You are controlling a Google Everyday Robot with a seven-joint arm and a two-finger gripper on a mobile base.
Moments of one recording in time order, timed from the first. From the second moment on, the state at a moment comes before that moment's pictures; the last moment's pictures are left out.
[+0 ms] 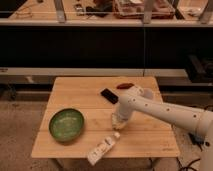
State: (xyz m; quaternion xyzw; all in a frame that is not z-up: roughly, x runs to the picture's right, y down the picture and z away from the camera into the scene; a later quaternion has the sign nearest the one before) arm 0.089 0.191 0.849 -0.33 -0.09 0.03 0.94
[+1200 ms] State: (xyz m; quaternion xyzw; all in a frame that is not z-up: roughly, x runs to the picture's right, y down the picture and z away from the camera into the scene) arm 0.000 0.132 0.891 -0.33 -0.13 -0.02 0.93
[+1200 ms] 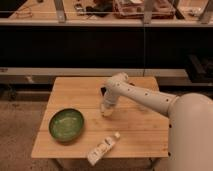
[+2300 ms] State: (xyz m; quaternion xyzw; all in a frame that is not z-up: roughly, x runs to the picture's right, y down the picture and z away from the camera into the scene) arm 0.063 0.206 0.830 -0.34 -0.11 -0.03 0.93
